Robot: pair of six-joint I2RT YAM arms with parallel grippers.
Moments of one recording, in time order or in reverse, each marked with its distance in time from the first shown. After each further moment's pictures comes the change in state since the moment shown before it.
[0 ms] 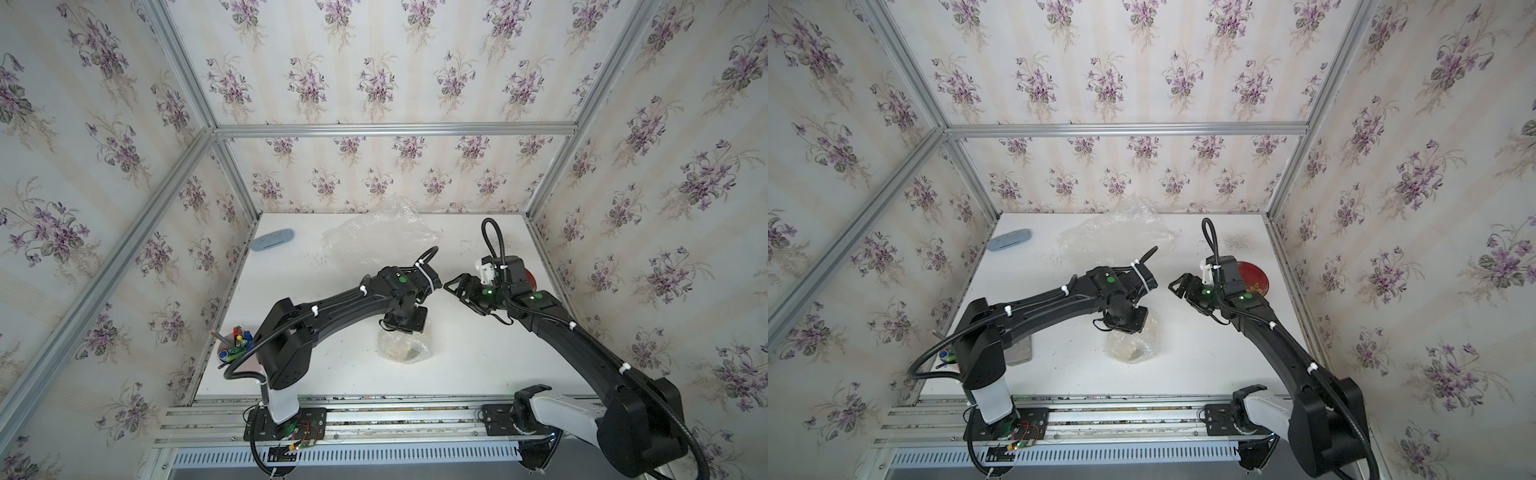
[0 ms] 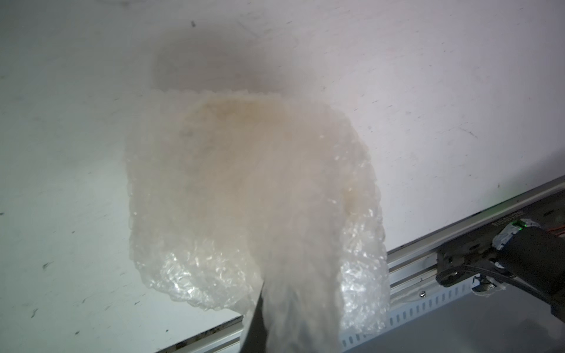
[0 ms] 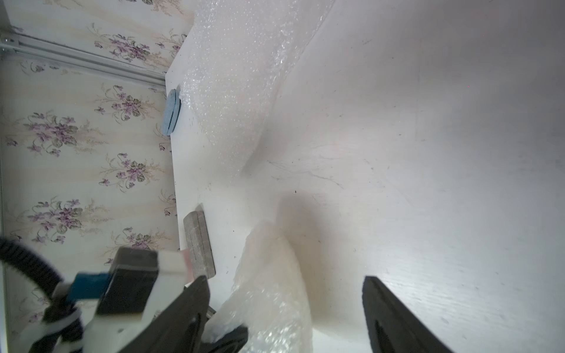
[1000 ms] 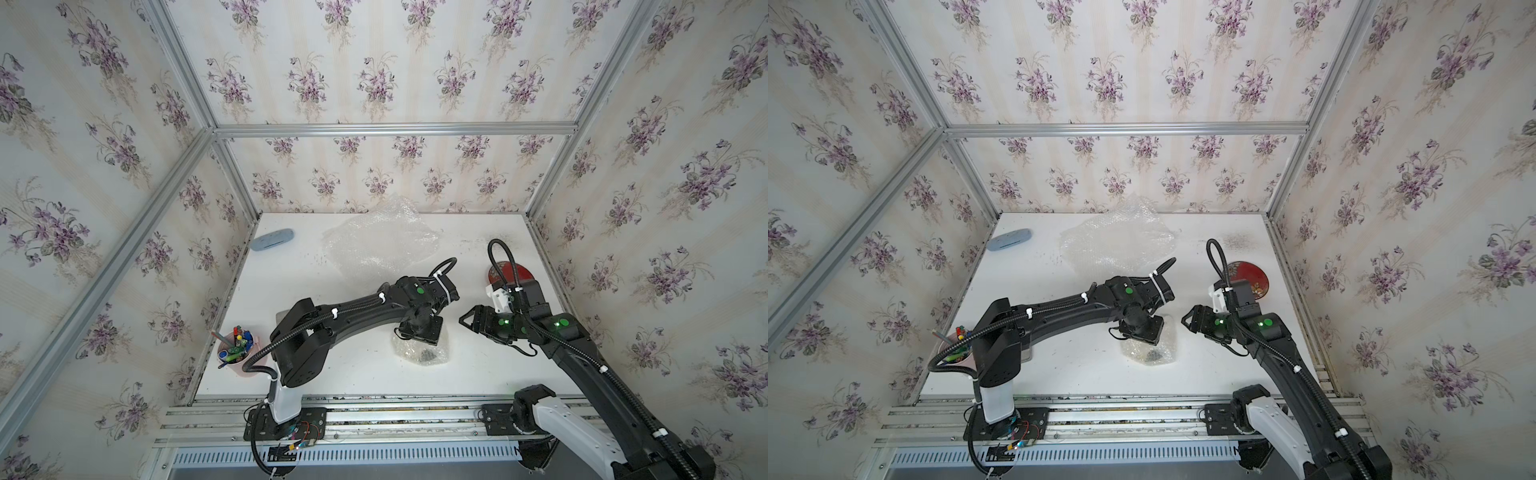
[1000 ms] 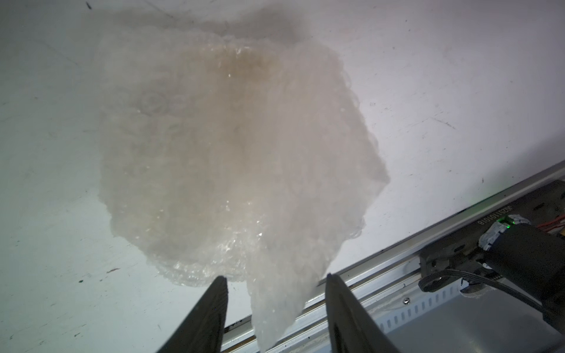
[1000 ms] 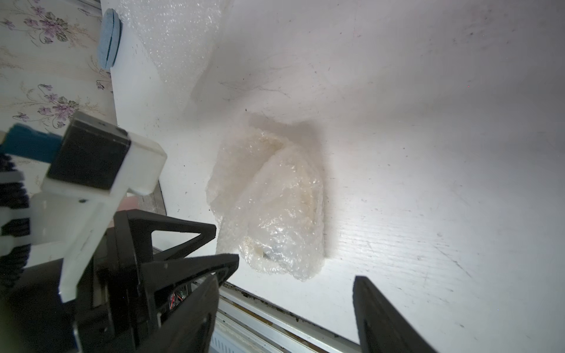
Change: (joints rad) left arm -0.070 0.046 0.008 0.061 0.004 -0.052; right arm -0.009 -0.228 -0.076 -0.348 0.014 -0.169
